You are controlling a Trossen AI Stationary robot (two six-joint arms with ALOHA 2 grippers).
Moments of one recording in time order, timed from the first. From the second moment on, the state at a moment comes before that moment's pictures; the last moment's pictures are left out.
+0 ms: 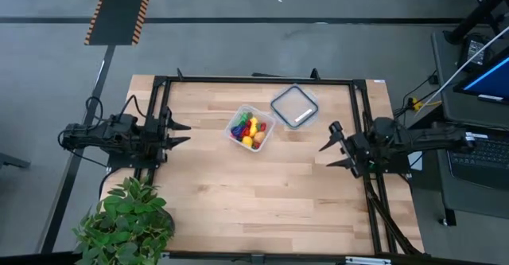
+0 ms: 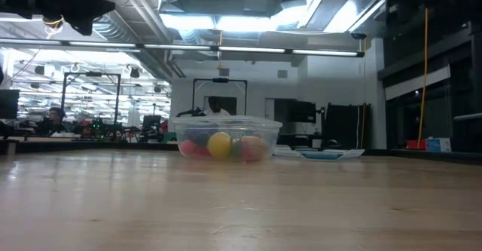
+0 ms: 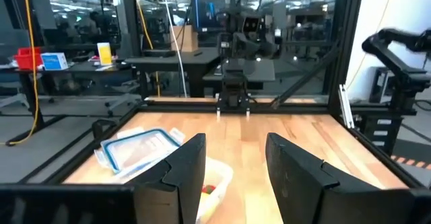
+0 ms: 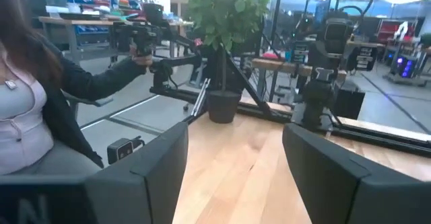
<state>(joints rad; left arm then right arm) -0.07 0.00 0.28 -0.25 -0.16 0.01 0.03 0.39 0.25 0.19 -0.38 -0.06</state>
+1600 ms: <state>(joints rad) -0.07 0.00 0.01 0.04 -0.15 -0.02 0.02 0.48 0.01 0.47 -0.07 0.04</state>
